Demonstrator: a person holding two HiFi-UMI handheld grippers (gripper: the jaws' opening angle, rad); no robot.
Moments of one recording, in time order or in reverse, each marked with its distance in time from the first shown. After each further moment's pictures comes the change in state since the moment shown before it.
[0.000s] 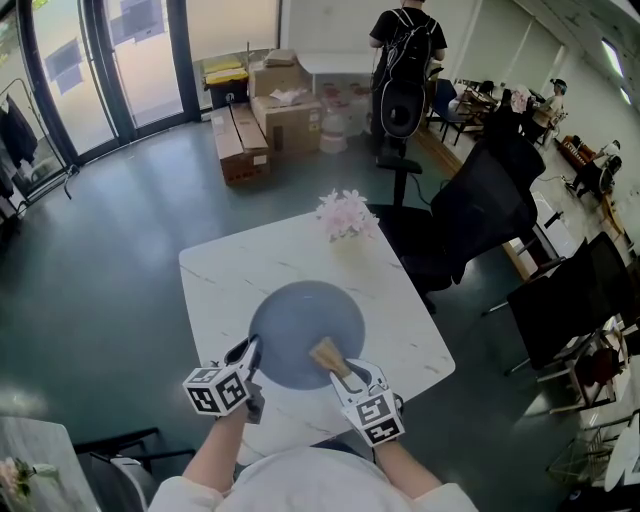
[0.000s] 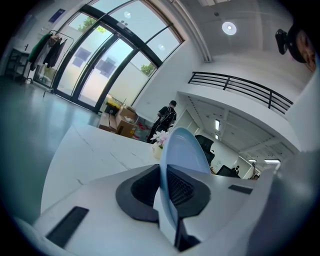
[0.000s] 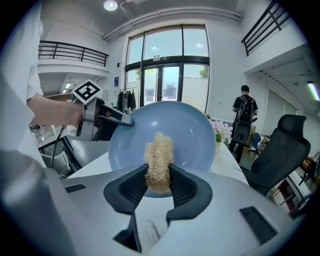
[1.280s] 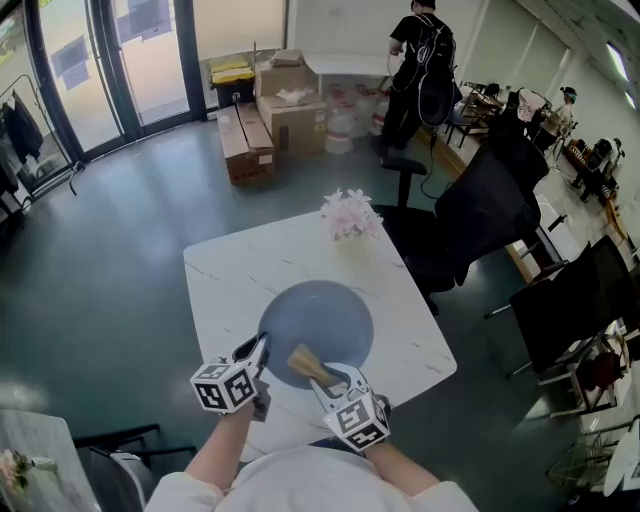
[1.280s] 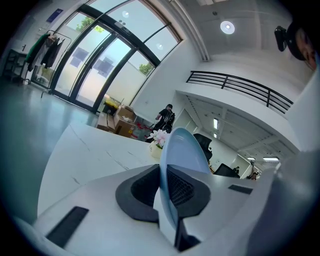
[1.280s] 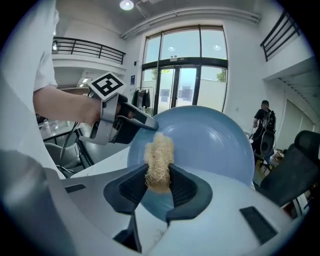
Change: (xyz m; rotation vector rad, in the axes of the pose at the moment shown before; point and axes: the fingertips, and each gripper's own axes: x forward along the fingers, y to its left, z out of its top) left arm 0.003 -0.014 -0.004 0.017 0.008 -0.014; right arm 0.012 0.050 0.018 -0.140 -0.011 0.119
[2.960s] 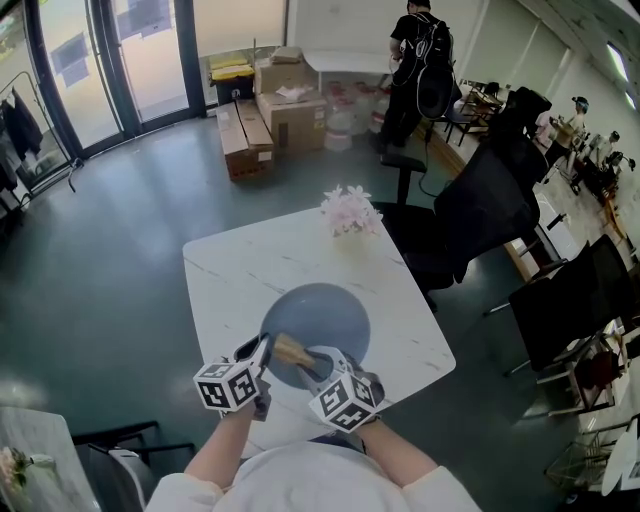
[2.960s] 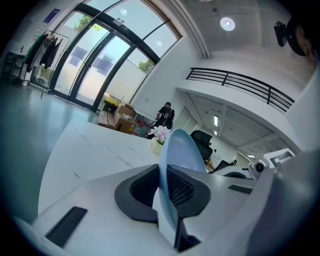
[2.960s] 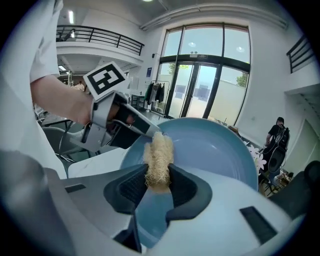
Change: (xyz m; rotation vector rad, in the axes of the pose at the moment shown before) left arm -0.002 0.001 -0.015 0.012 0.032 0.009; right arm 0.029 0.006 0.020 -0.176 0.068 0.093
